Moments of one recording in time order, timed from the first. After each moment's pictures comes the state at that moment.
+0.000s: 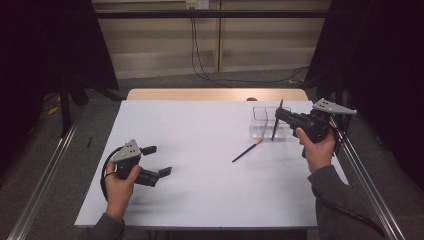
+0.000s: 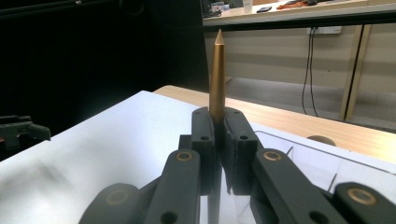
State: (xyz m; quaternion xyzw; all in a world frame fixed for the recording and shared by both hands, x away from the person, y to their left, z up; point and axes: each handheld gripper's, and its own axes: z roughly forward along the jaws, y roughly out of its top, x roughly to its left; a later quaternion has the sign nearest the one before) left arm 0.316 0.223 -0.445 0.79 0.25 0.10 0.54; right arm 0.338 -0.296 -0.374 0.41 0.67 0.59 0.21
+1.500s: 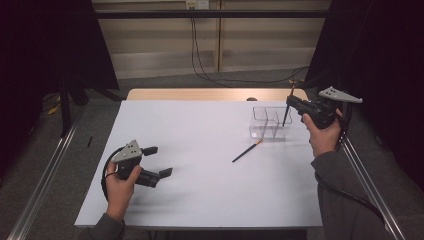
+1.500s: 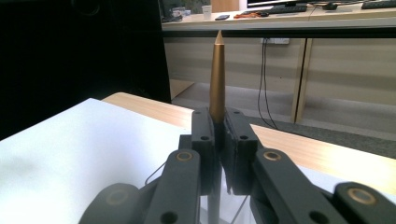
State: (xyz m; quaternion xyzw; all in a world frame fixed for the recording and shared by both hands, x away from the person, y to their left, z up) left arm 0.315 0.222 -0.446 0.80 0.25 0.10 0.54; right arm 0.373 -0.326 -0.371 0.43 0.65 0.56 0.27
